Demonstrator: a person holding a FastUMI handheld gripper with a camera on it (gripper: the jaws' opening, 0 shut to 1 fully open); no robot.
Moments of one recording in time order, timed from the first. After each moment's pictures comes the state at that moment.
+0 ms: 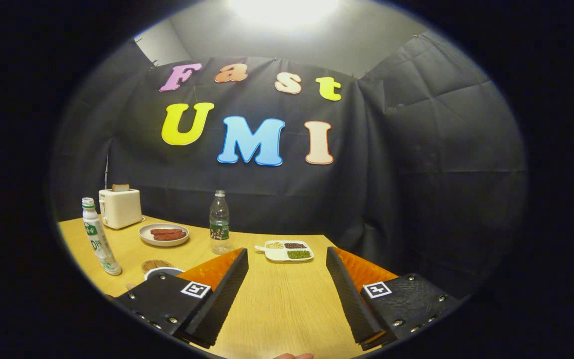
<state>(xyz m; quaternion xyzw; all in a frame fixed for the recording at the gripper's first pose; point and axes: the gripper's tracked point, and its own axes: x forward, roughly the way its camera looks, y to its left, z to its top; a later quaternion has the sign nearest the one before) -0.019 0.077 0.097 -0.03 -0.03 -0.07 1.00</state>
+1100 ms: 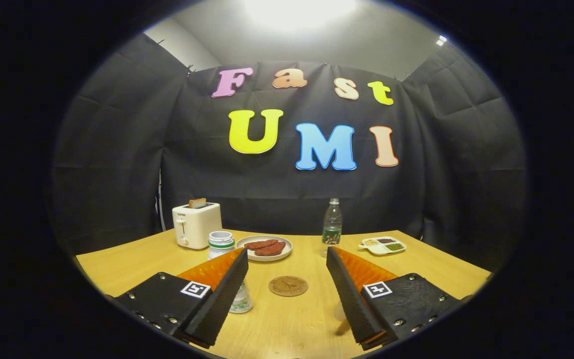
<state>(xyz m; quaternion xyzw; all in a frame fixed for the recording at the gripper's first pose) -0.037 0.368 0.093 -0.01 -0.02 0.05 1.00</state>
